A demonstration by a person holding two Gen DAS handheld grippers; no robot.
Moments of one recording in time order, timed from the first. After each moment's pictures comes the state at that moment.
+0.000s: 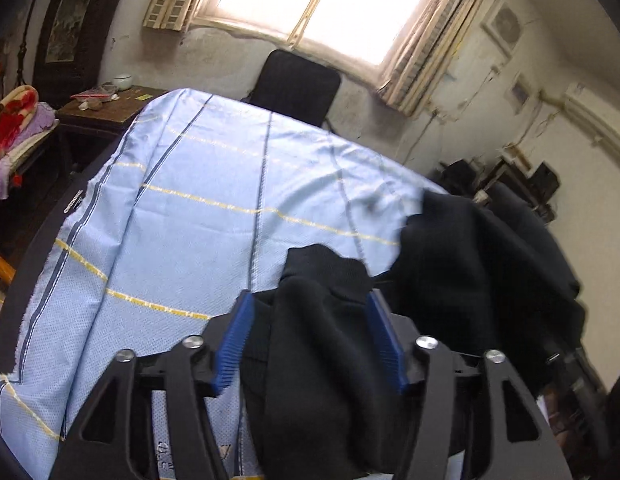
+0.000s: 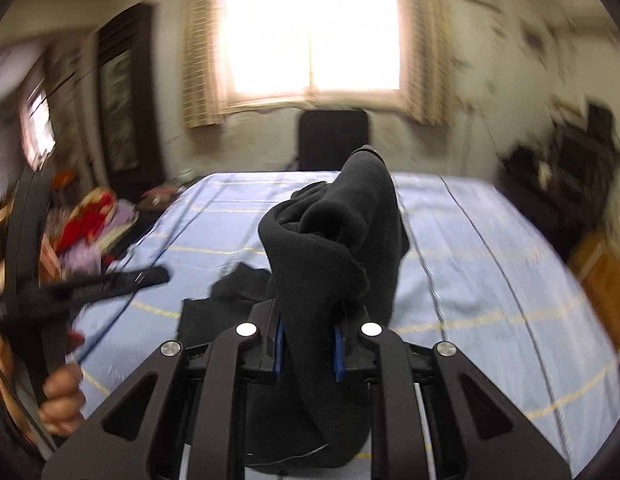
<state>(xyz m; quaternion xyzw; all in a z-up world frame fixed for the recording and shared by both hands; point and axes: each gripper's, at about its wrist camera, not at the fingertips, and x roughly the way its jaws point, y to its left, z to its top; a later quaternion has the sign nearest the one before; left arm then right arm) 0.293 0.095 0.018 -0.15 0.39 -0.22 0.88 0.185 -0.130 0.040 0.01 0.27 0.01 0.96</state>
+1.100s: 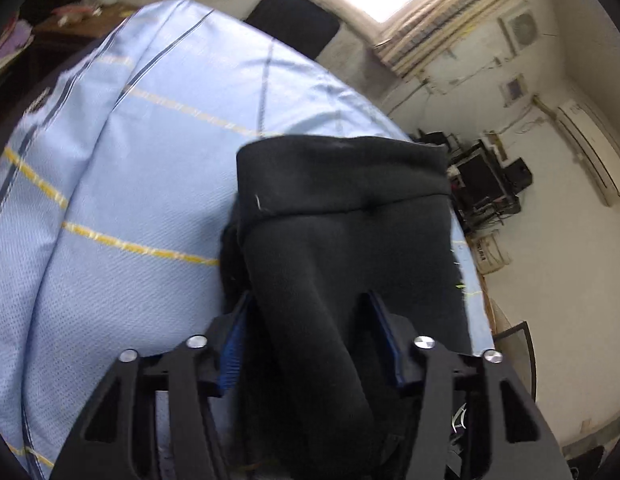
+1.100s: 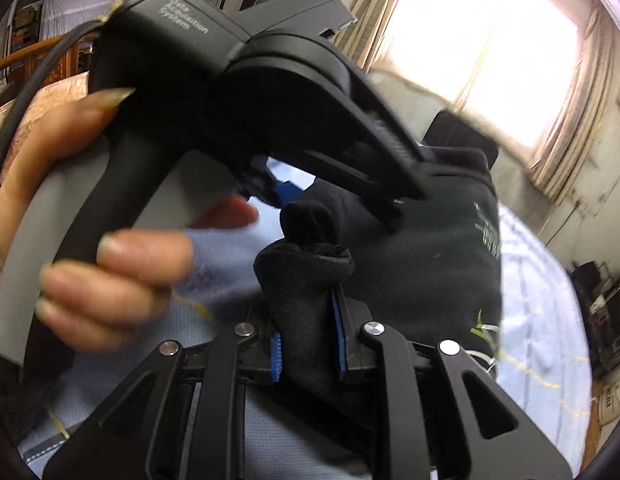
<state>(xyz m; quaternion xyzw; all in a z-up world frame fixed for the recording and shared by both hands) 0.333 0.119 -0.055 -0.22 0.50 -0.28 0.79 0.194 0.009 -0.047 -0.20 0.33 0.17 0.90</state>
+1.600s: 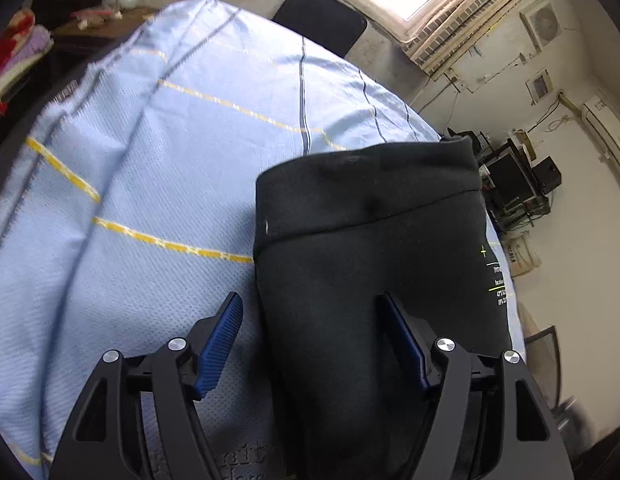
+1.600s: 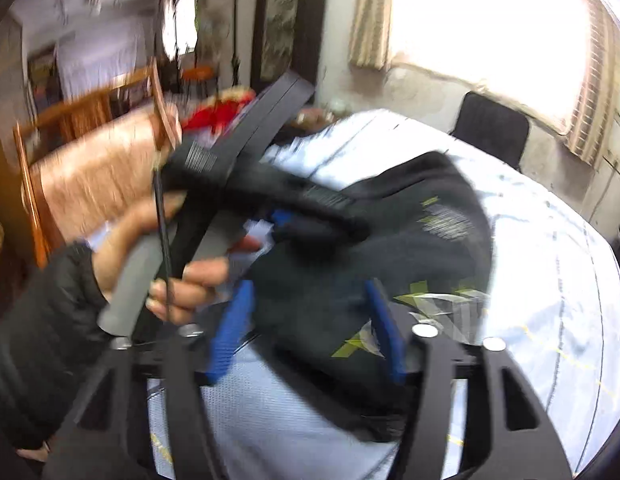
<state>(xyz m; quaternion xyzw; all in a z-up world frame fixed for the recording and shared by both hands) 0.334 0.127 -0.059 -0.19 0.50 -0.23 0.82 0.187 -0.068 0.013 -0.09 0.33 0.25 0.90</state>
